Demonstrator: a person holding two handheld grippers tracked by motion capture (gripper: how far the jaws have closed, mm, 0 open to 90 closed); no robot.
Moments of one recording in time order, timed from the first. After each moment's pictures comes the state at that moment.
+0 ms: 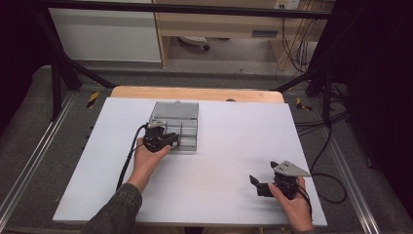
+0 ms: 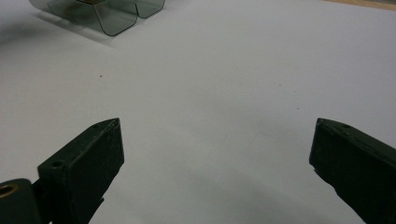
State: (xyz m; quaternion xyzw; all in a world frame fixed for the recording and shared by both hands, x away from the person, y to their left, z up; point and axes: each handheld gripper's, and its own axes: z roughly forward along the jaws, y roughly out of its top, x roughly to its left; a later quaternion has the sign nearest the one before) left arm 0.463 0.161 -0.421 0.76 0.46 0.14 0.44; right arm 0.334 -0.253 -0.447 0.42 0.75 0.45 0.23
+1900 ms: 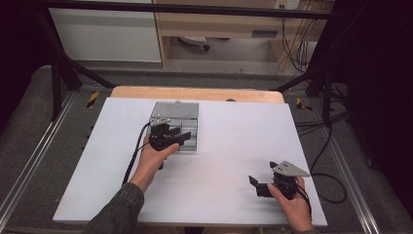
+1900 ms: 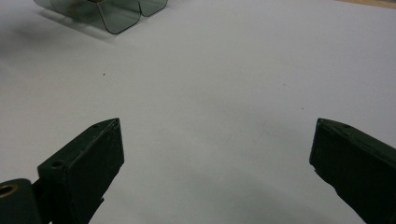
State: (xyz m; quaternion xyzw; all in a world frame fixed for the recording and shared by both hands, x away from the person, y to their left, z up) left arm 0.462 0.143 -0.409 0.73 0.44 0.12 0.51; right arm 0.334 -0.251 -0.448 0.42 0.75 0.45 0.23
